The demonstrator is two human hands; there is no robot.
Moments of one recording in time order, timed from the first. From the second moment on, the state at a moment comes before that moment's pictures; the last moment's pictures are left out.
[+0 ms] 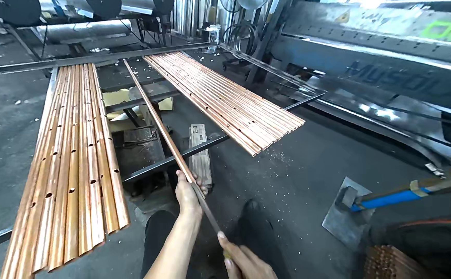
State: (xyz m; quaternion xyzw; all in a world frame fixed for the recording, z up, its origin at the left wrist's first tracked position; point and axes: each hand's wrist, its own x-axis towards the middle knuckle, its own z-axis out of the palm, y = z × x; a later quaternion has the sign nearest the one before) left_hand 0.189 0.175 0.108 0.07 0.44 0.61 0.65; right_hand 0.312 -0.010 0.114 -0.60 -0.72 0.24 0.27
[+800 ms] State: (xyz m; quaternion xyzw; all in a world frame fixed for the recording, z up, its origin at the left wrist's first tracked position) left_hand 0.194 0.180 0.108 0.09 0.46 0.62 0.63; right_hand 0.302 0.037 0.104 -0.59 -0.72 0.19 0.30
